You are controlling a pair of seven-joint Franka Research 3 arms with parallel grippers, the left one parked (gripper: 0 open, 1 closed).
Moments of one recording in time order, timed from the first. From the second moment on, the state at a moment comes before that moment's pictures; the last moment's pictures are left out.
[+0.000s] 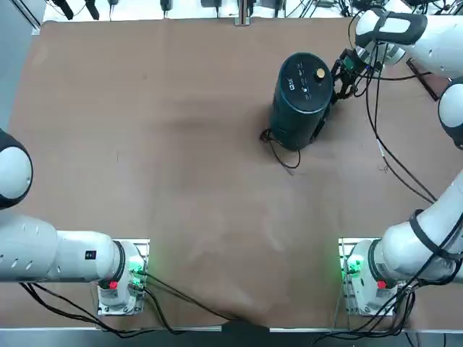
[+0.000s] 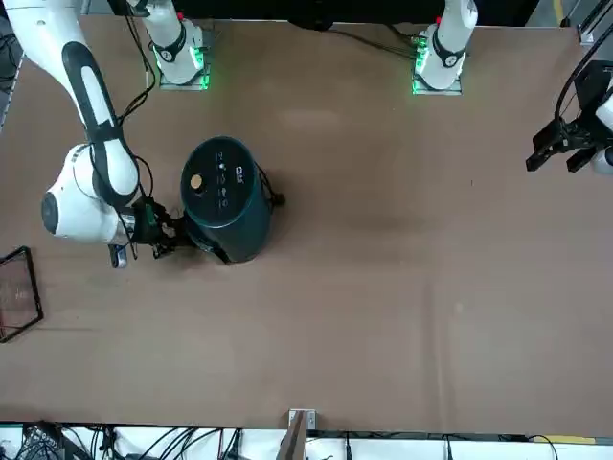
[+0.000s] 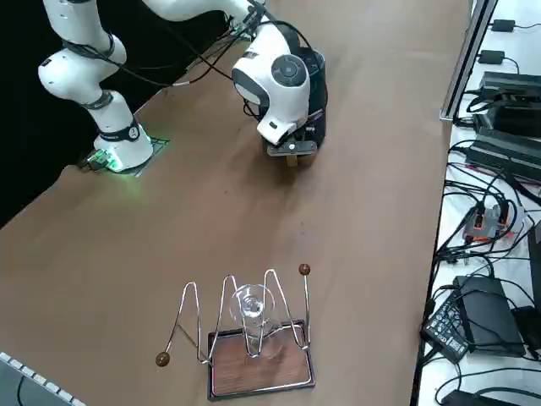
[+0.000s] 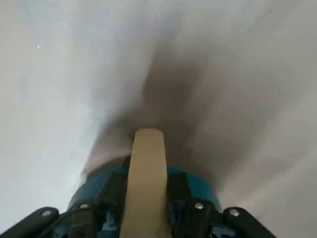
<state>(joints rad) -0.11 0.45 0.15 -1.93 0.43 2.14 0.92</state>
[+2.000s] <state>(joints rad) -0.10 0.33 0.15 -1.91 0.36 1.99 0.91</state>
